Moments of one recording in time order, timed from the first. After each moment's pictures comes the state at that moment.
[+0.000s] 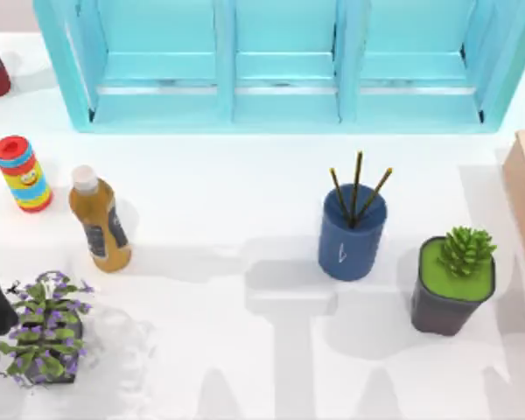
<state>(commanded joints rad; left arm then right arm) 0.00 0.00 0.00 0.00 0.00 0.00 0.00 0.00 0.00 0.00 0.00 0.00</state>
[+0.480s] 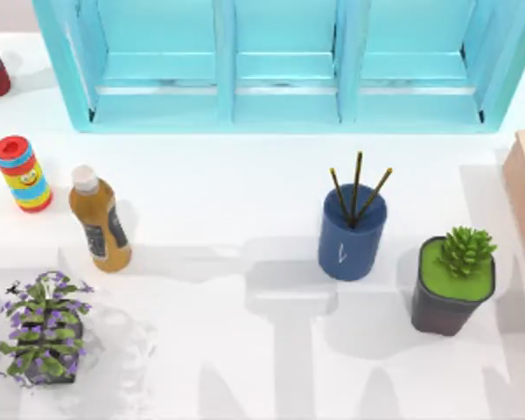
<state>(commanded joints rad) 0.05 0.22 0.22 -0.19 0.00 0.05 0.00 0.00 0.00 0.00 0.00 0.00</state>
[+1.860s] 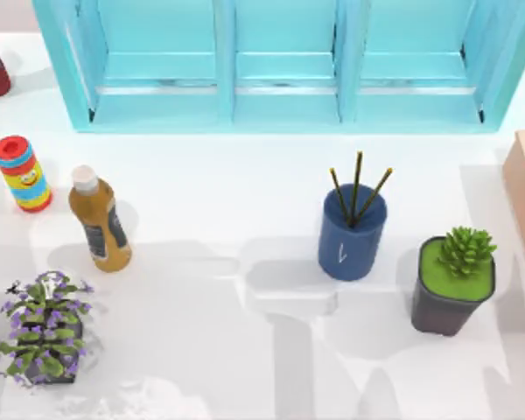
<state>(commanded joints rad) 0.27 1.72 1.43 -1.28 0.00 0.29 0.00 0.00 0.00 0.00 0.00 0.00</state>
